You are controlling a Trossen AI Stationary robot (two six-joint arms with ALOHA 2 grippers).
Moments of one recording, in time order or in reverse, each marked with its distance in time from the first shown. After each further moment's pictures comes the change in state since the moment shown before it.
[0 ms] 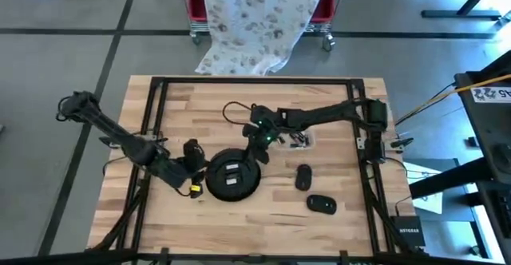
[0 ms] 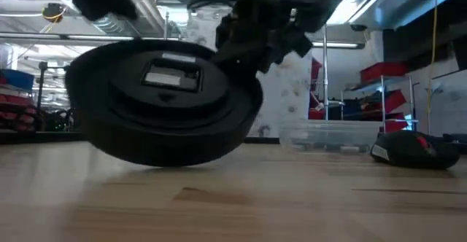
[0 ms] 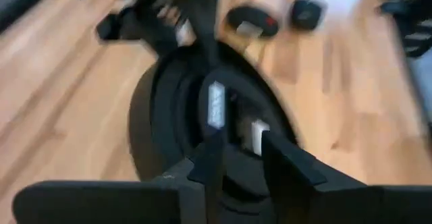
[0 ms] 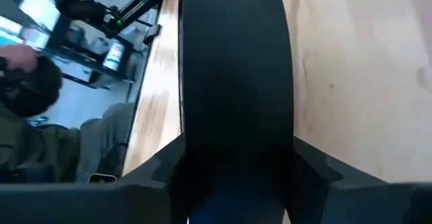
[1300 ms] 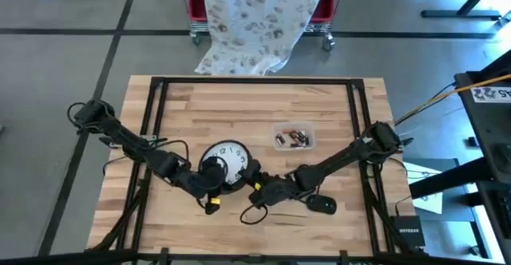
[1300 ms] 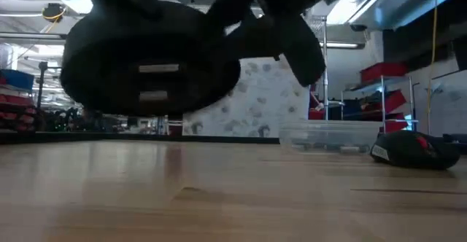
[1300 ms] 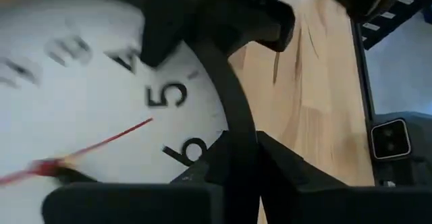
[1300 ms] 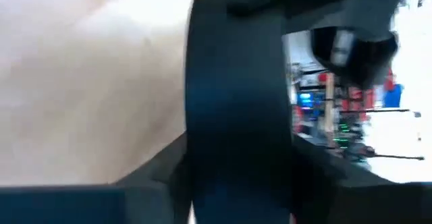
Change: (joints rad) left arm 0.038 0.257 0.131 0.201 0.262 0.016; right arm 0.567 -0.029 -0.004 0.101 1.312 -1.135
